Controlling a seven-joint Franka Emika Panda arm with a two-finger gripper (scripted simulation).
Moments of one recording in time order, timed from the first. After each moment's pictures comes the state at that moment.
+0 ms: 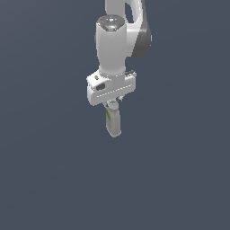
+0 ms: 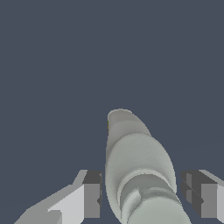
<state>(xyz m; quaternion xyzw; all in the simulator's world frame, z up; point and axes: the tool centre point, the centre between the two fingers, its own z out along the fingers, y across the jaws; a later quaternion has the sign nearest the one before) -0.060 -0.009 0.239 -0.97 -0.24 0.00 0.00</state>
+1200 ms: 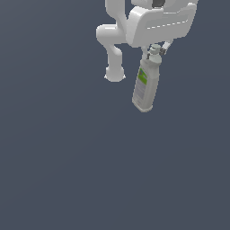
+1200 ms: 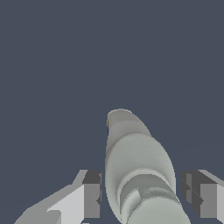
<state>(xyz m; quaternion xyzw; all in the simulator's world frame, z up) -0.079 0.125 0.437 -0.97 -0.24 0.00 0.00</state>
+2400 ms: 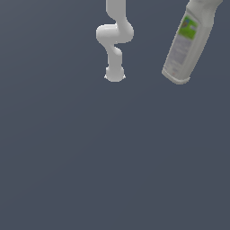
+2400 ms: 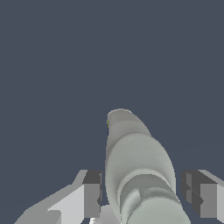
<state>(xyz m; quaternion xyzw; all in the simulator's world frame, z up) -0.085 0.222 0.581 -0.97 -0.24 0.01 0.00</state>
